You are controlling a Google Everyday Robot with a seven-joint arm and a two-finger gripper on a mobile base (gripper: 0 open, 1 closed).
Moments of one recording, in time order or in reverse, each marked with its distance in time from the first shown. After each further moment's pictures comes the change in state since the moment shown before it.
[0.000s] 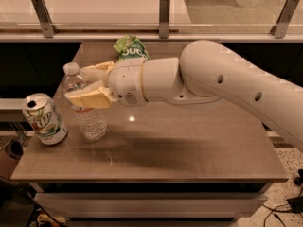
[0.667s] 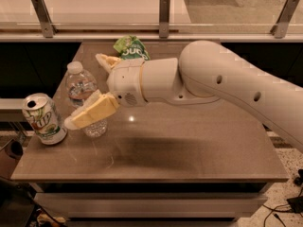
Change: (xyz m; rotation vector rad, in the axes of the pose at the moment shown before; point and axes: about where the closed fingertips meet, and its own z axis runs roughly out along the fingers) arm -0.002 0.002 0.001 -0.003 0.000 -0.003
